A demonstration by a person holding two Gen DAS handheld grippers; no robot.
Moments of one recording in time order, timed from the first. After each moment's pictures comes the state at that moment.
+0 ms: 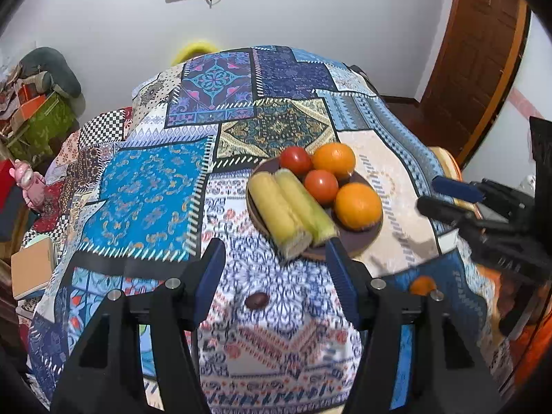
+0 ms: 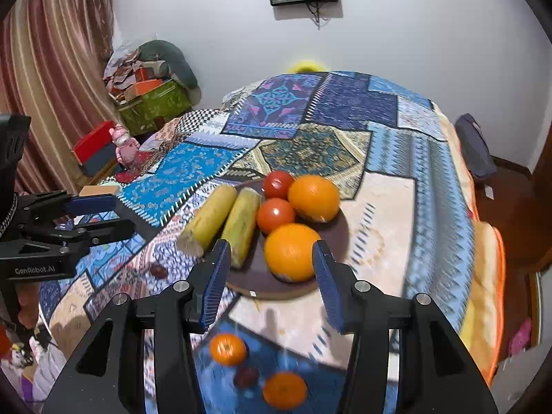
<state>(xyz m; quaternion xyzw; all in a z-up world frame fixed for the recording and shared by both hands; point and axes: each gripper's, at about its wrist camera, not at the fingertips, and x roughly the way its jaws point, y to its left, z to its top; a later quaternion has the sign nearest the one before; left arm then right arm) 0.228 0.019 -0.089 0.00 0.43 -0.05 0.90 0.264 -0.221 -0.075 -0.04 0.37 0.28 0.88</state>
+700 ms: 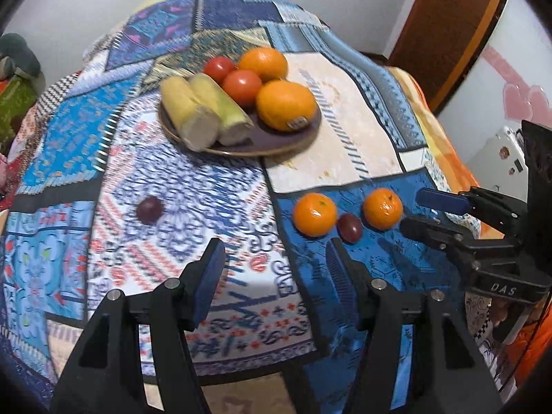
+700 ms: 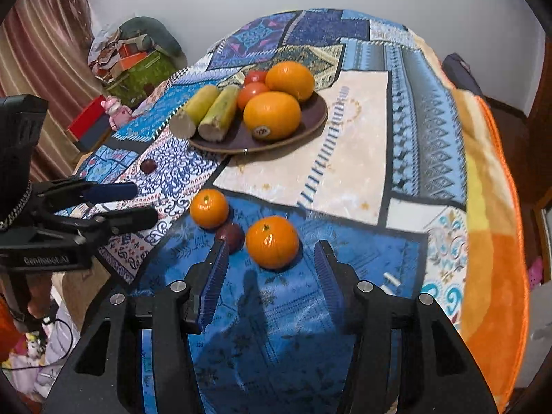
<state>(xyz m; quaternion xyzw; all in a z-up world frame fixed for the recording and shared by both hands) 0.194 -0.048 -0.166 -0.01 0.51 -0.12 0.85 0.211 -0.263 -0.147 -0.01 0.46 0.27 0.85</state>
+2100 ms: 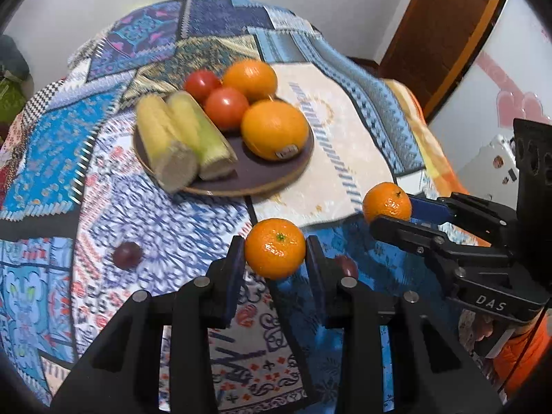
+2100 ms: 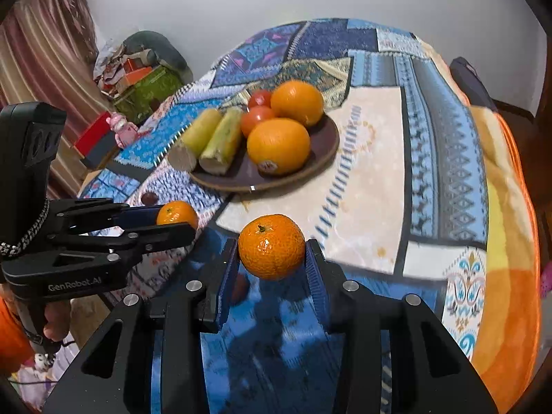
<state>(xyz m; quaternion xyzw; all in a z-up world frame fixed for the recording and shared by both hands) 0.227 -0.050 -0.160 -0.02 0.49 -0.14 0.86 0.236 -0.250 -0.133 0.01 0.43 0.28 0.86</state>
